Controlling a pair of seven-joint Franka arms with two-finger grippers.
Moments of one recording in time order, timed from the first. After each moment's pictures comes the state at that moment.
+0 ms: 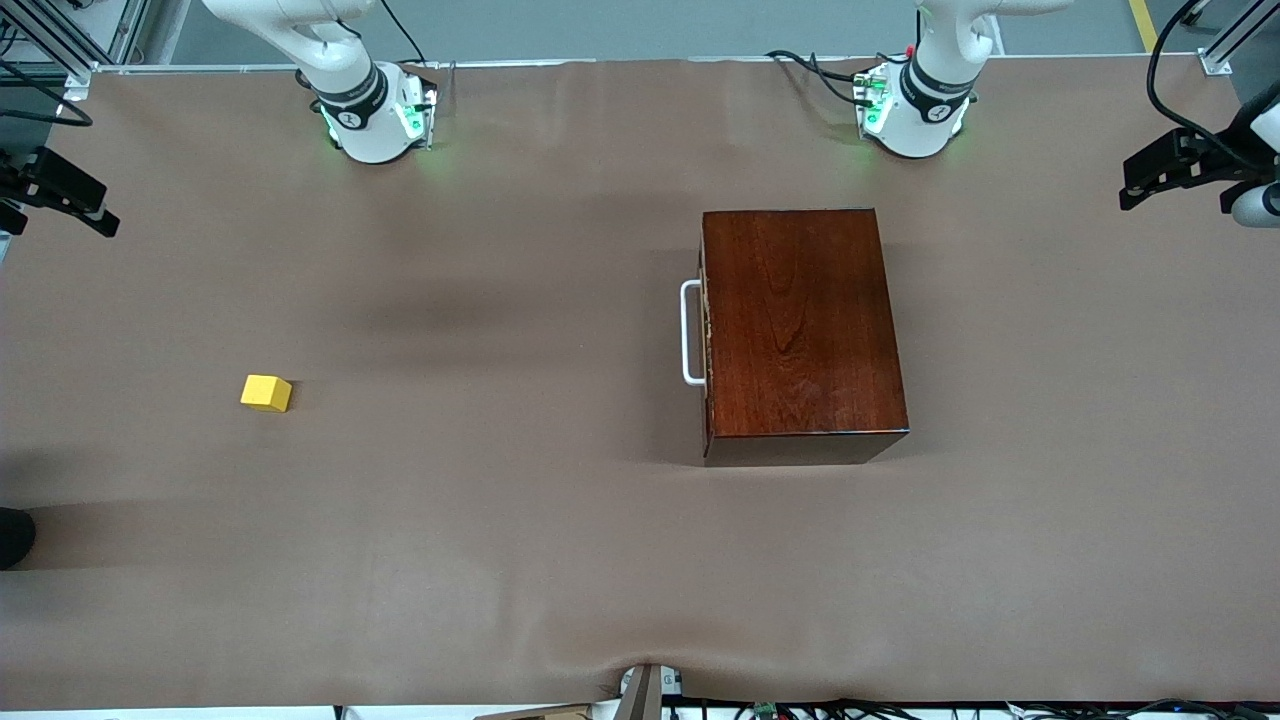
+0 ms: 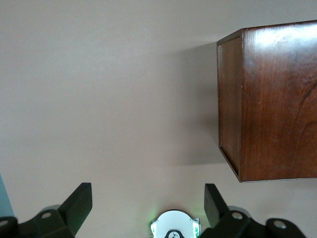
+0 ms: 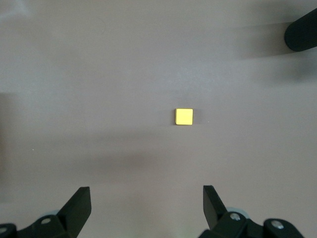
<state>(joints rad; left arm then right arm) -0.05 -0.02 0.00 -1.47 0.05 1.34 0.05 0.04 -0.10 -0.10 -1.57 0.01 1.50 -0.01</state>
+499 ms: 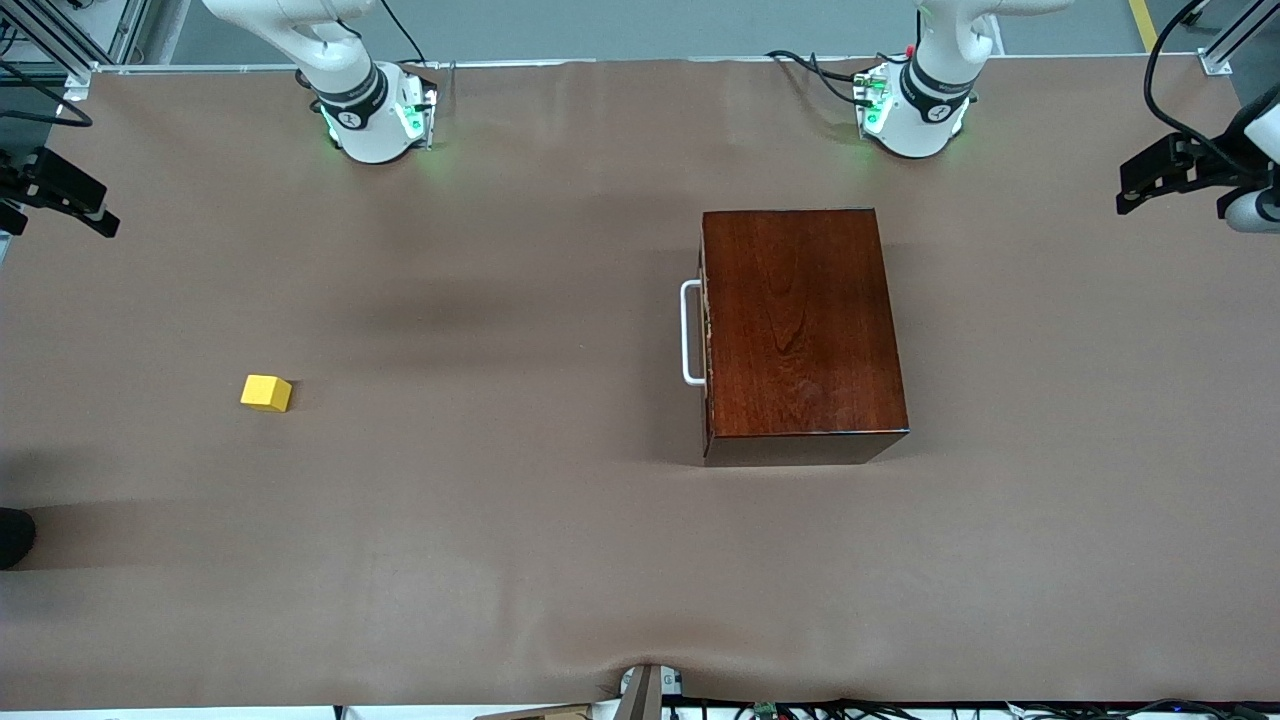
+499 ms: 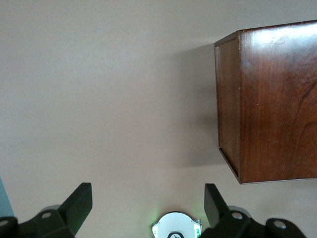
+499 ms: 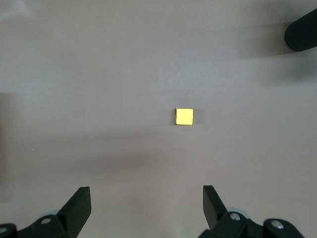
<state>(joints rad) -0.06 0.00 0.00 -1.45 0.05 1.34 0.06 0.05 -0.09 -0.10 -1.57 0.01 1.50 -0.01</state>
